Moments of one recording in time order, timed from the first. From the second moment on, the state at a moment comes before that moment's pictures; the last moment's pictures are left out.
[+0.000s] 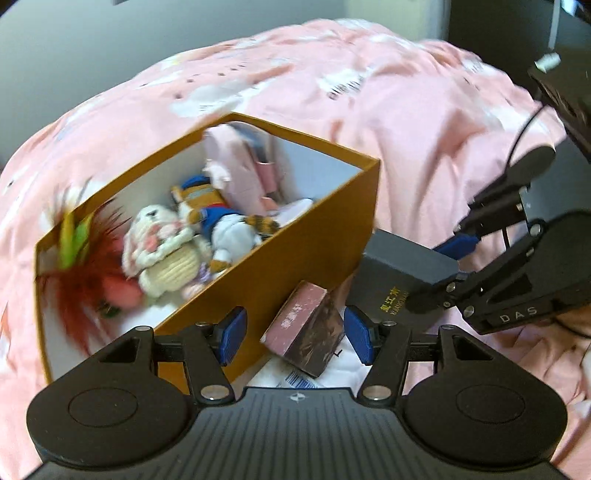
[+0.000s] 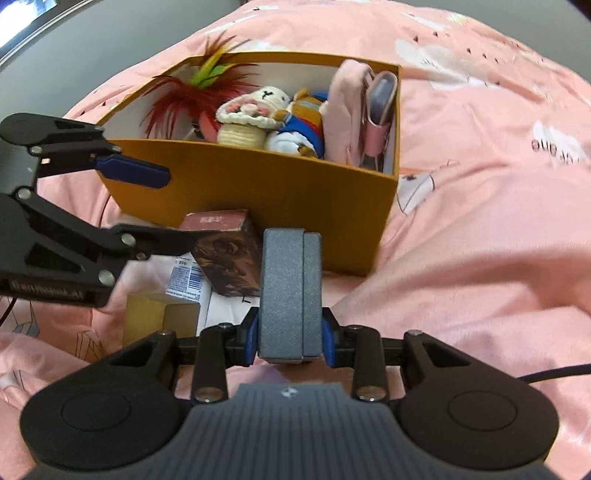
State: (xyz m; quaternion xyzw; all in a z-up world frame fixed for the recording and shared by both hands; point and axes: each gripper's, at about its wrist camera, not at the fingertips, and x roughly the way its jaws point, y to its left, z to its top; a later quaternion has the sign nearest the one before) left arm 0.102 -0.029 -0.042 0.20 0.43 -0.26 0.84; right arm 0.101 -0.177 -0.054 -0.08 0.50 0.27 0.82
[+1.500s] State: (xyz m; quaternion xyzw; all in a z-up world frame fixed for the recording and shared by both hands) left arm 0.079 -0.034 -0.045 0.16 0.45 -0.25 0.84; right arm 0.100 -0.181 -0.055 -0.05 0.50 0.28 0.82
